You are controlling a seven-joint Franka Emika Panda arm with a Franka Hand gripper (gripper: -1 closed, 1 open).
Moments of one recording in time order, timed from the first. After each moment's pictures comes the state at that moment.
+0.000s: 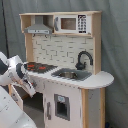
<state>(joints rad) -0.59 -0.54 1.32 -2.33 0.18 2.23 -1.27</state>
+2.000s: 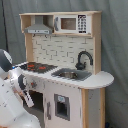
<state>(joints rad) -0.92 -0.49 1.71 -2.35 0.23 2.45 -1.13</state>
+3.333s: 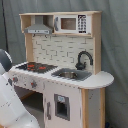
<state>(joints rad) -0.84 -0.43 1.82 -2.35 0.30 2.52 -0.79</state>
